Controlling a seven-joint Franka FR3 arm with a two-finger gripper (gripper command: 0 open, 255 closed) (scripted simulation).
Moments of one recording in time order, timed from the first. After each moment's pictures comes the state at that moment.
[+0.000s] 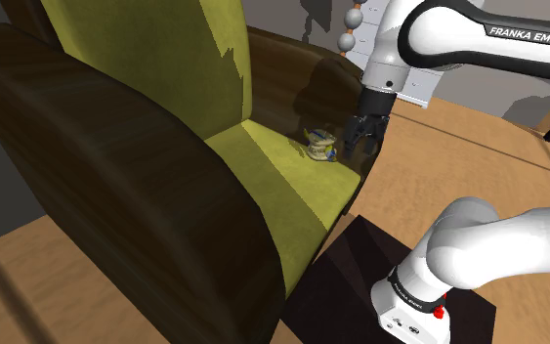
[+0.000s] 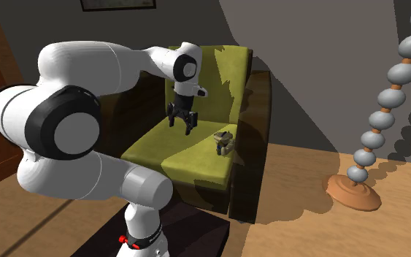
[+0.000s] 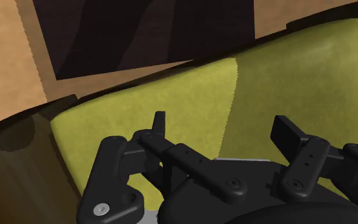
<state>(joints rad) -0.01 -0.78 -0.06 -2.44 0.11 1.53 0.13</state>
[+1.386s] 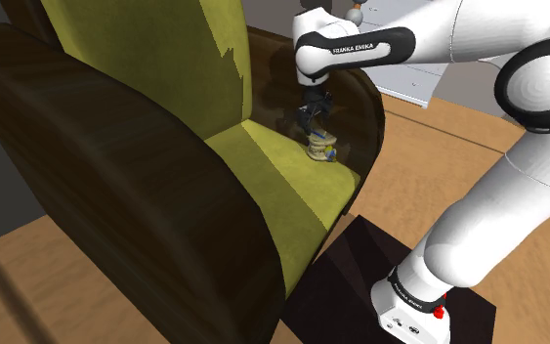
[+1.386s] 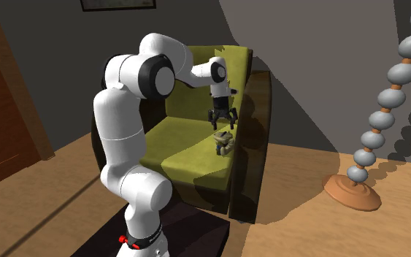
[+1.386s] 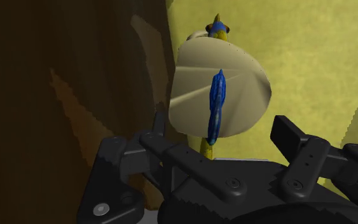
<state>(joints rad) -0.06 -0.04 -0.05 -1.95 -0.26 1.69 0.04</state>
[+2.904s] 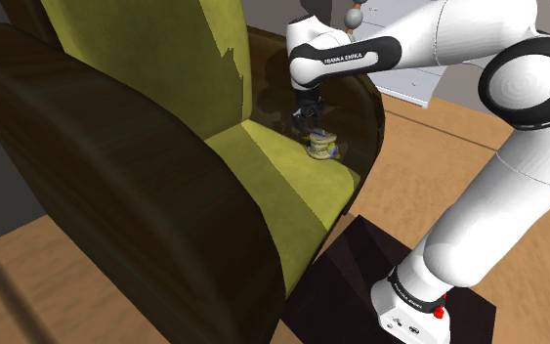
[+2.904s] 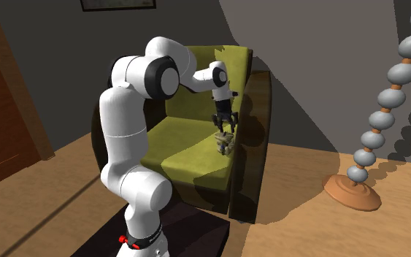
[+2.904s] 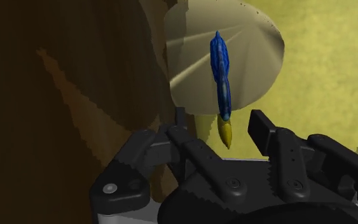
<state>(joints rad) -0.07 0.02 -0.04 -1.94 -0.30 1.79 0.06</state>
